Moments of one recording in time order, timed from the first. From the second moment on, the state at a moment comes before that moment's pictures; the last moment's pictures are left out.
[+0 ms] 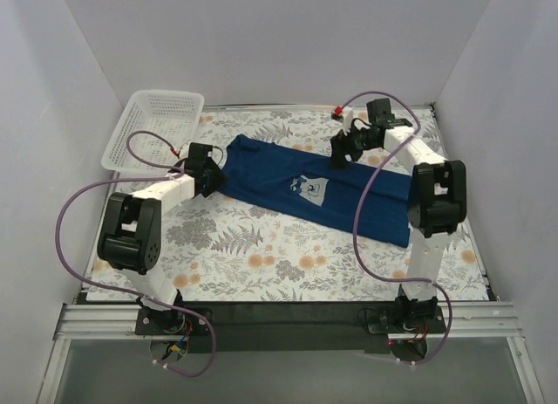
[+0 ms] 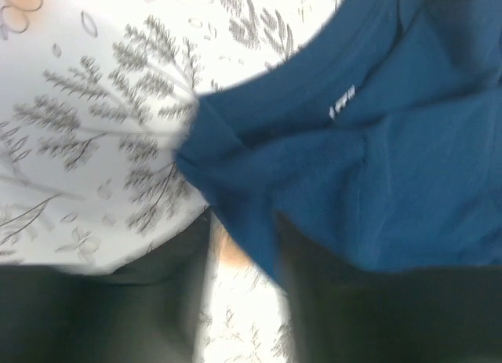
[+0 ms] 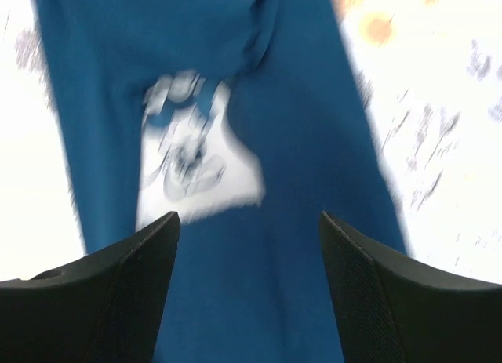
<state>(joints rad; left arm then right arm) -0.22 1.74 1.03 -0.17 -0.16 -0.82 0.15 1.97 1.55 -0.62 -0.76 -0.59</state>
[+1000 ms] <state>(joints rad) -0.22 0.67 0.65 -0.39 0.10 -0.81 0.35 2.55 2.23 -0.51 -0.59 -0.18</state>
